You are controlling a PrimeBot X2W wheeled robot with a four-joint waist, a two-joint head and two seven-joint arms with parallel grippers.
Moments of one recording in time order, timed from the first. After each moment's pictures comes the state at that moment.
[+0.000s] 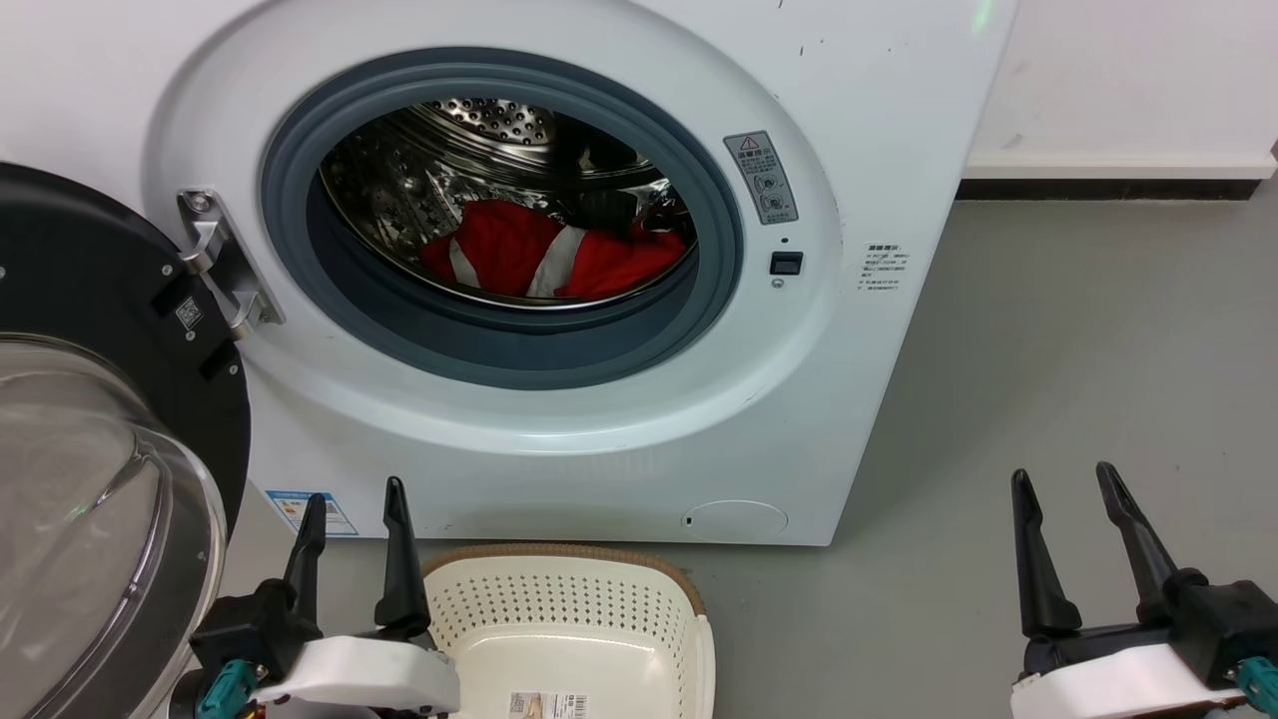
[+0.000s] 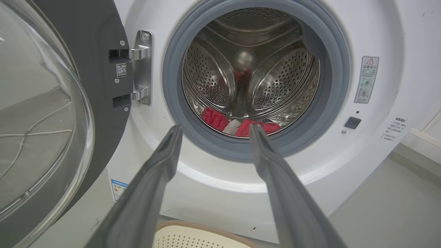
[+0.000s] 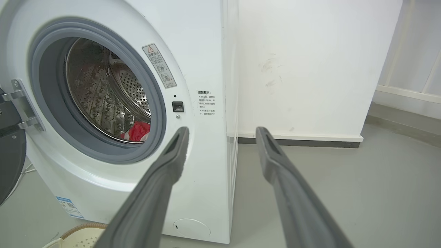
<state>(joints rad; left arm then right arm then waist) 0.03 0.05 -0.04 0.03 -0.31 0.07 -0.21 0.08 -0.05 -0.03 -0.04 0.10 0.13 -0.21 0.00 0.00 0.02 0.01</state>
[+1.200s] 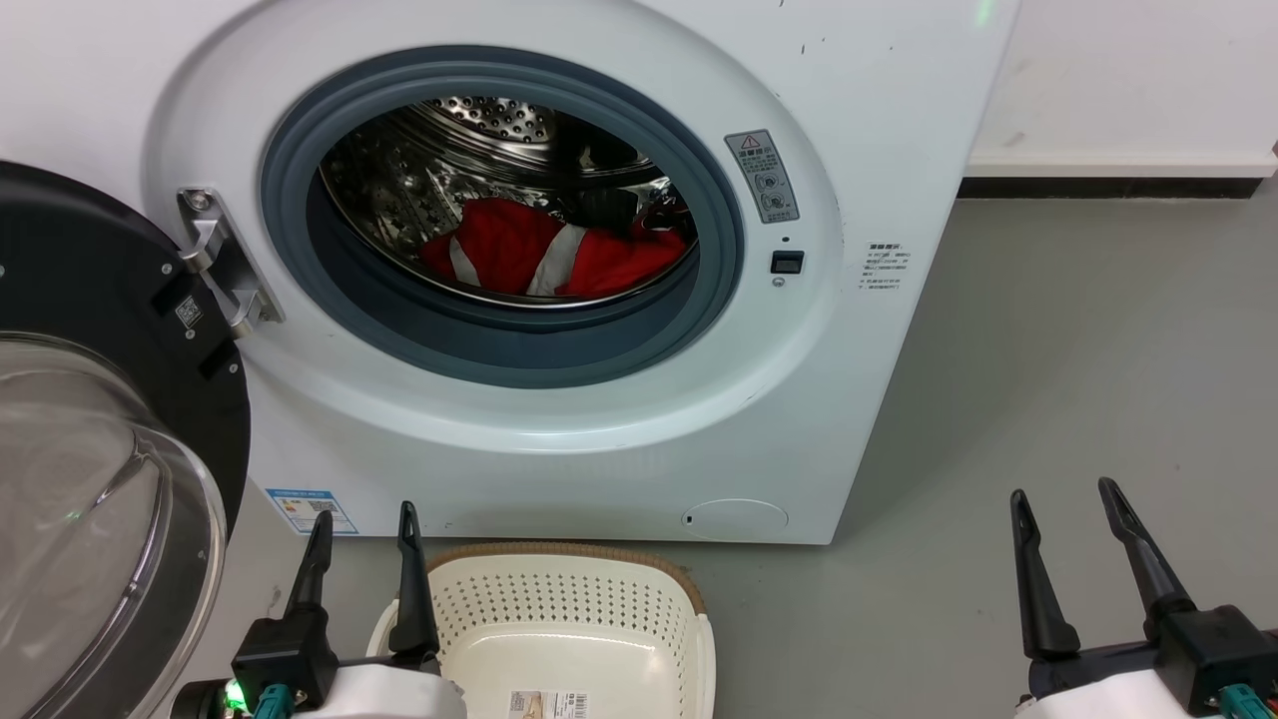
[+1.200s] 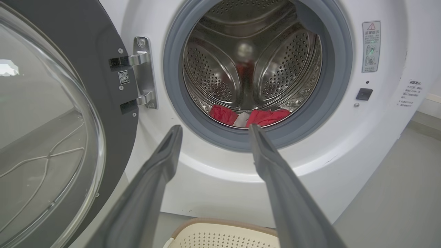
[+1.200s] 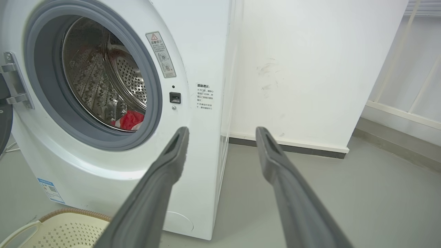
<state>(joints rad) 0.06 0.05 -0.05 0.07 -0.14 0.09 -0.26 0.11 -0.05 -0.04 -0.04 -0.03 0.13 -0.26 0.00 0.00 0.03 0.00</state>
